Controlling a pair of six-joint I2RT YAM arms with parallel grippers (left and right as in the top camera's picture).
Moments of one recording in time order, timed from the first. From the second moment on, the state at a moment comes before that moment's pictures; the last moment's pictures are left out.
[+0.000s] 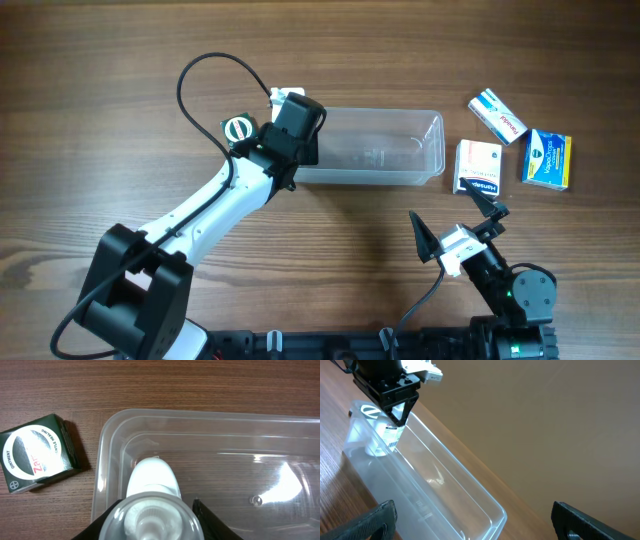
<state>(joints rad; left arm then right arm) -0.54 1.68 1.08 -0.37 -0.24 -0.47 0.05 0.02 0.01 0.03 -0.45 -0.63</state>
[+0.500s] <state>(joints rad) -0.54 1.59 1.08 -0.37 -0.29 -0.44 0.05 0.02 0.01 0.03 -0.45 -0.63</state>
